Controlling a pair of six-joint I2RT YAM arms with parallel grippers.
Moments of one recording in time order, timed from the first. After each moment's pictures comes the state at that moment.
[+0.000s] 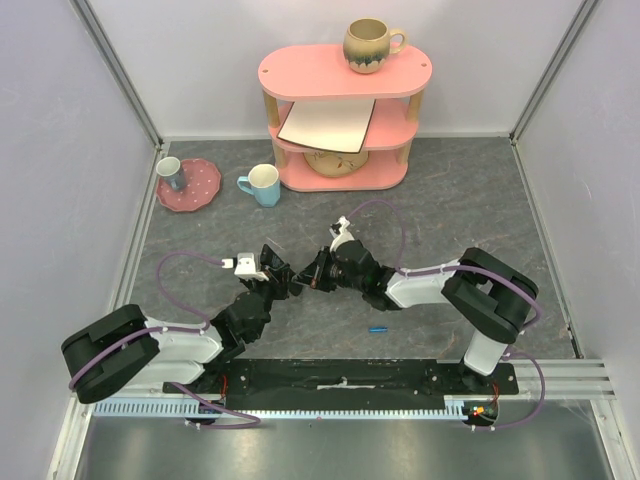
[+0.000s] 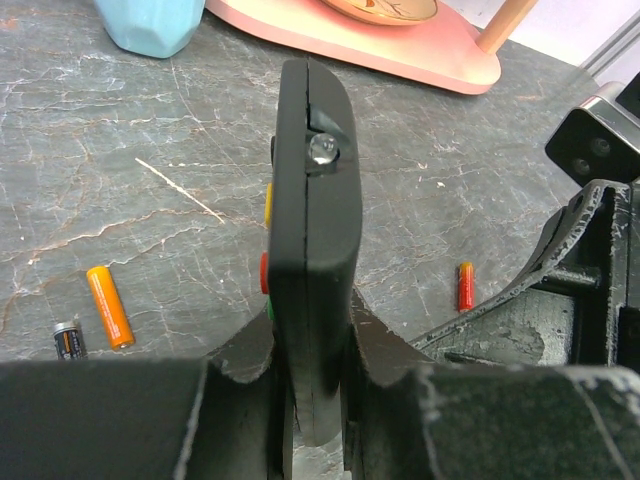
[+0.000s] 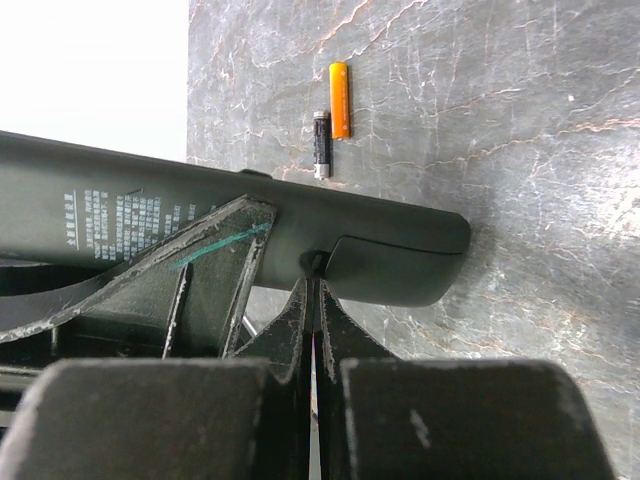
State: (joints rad) left arm -0.96 1.18 0.06 1.01 -0.73 -0.50; right arm 0.94 1.73 0.73 0.59 -0.11 1.10
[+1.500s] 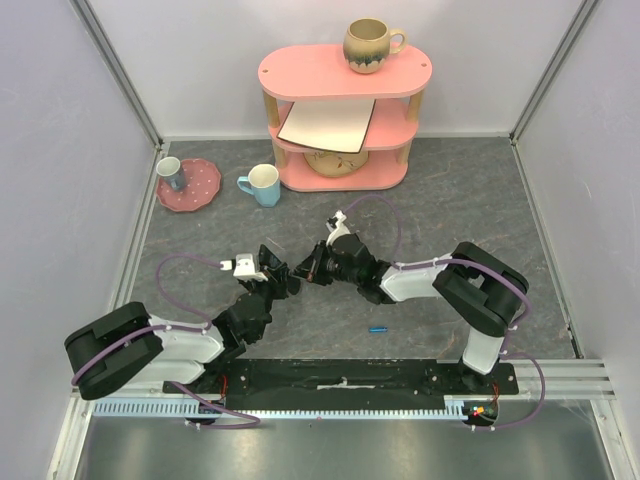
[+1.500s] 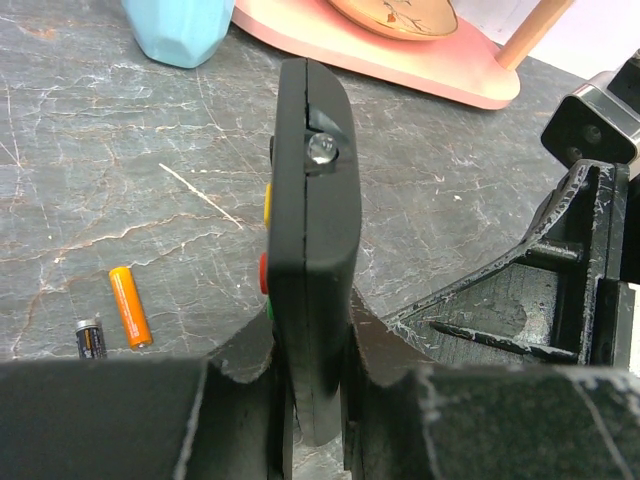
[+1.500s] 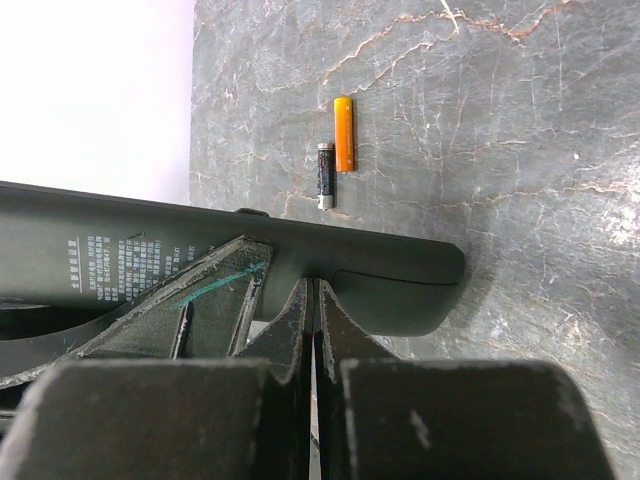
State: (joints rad) left arm -0.98 1.20 0.06 1.03 -0.79 -0.50; right arm 0.91 1.80 0.79 0.61 -0.13 1.09
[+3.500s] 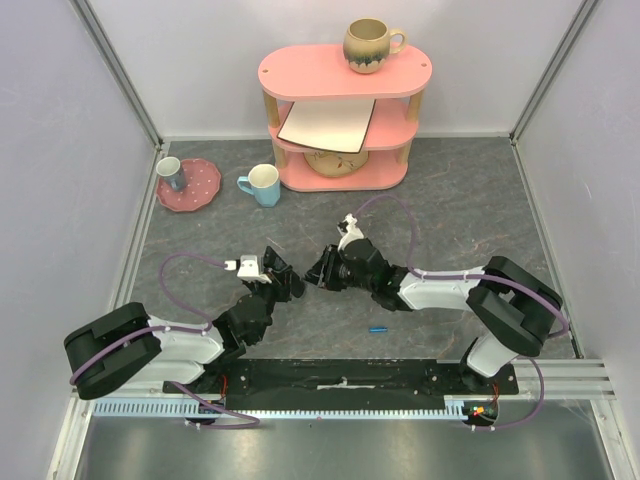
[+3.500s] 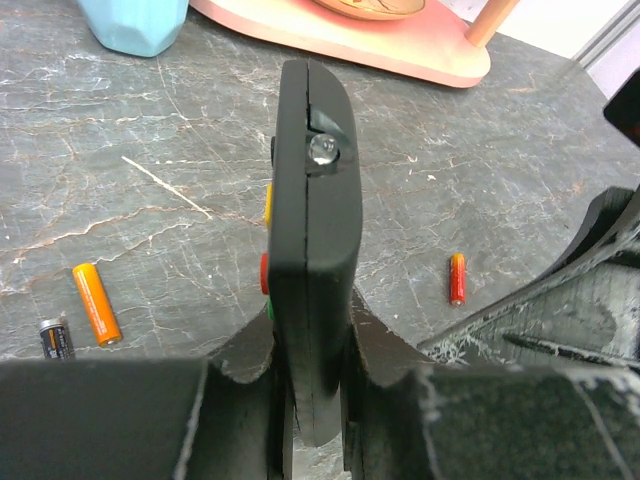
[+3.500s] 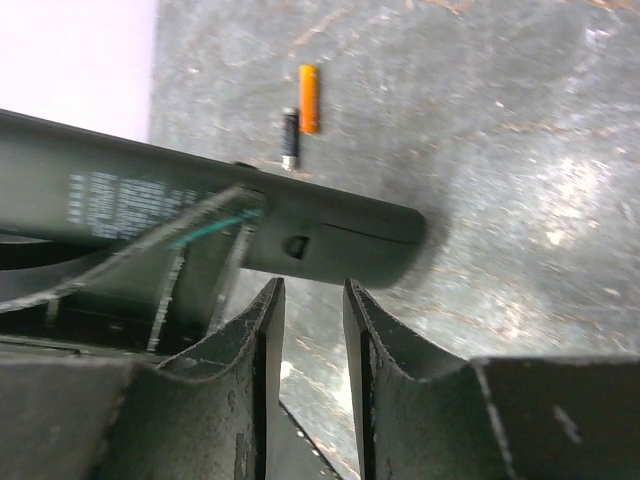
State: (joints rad) left arm -1.01 1.20 0.06 1.03 -0.76 -0.49; right arm 0.93 1.61 0.70 0.42 -0.06 0.97
